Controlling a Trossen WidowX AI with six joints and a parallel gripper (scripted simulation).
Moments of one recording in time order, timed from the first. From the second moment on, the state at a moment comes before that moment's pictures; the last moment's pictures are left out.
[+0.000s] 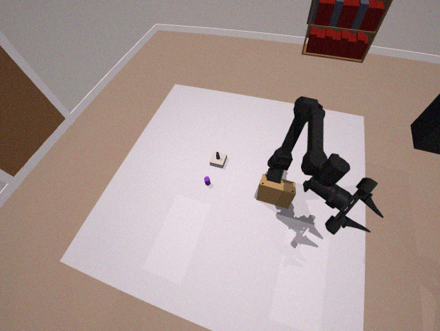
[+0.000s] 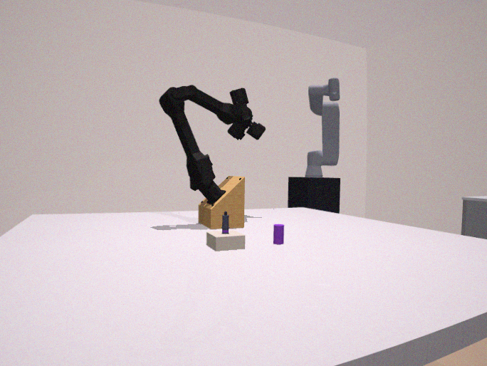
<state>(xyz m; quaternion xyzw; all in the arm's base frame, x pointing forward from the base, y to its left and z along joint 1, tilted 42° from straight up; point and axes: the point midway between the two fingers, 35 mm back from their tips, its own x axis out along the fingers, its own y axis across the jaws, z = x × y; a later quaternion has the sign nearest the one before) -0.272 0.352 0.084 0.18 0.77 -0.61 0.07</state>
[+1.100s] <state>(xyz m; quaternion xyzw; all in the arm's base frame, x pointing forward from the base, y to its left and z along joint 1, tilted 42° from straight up) 0.168 0.362 -0.042 0.60 -0.25 -0.65 -0.39</state>
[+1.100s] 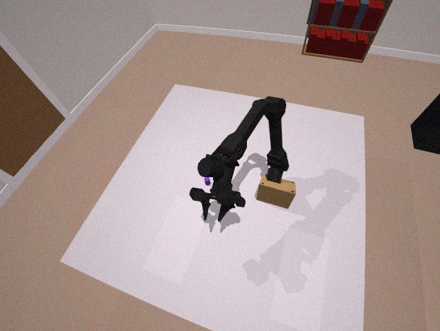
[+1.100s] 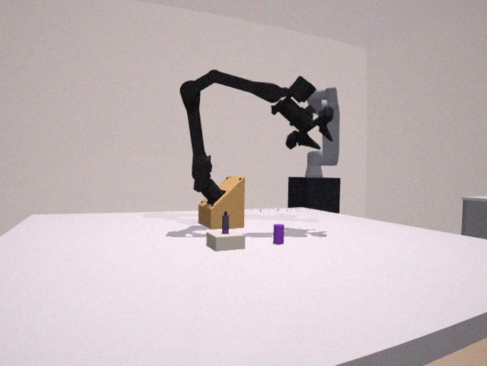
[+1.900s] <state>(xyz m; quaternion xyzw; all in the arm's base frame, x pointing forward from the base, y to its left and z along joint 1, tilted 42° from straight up) 0.328 0.093 -0.005 0.51 -0.70 -0.07 -0.50</state>
